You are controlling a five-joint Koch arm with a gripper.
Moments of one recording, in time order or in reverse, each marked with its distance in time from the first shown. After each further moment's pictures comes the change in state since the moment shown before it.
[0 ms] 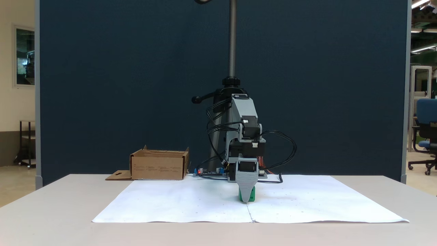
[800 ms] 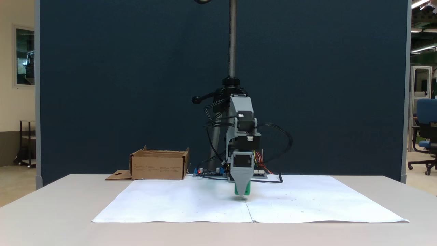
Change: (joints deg) arm 4.8 4.7 -1.0 0.1 0.0
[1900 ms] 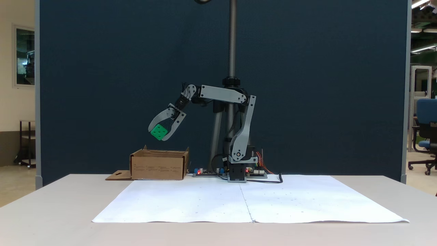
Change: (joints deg) arm 87.7 20.7 -11.8 -6.1 -15.4
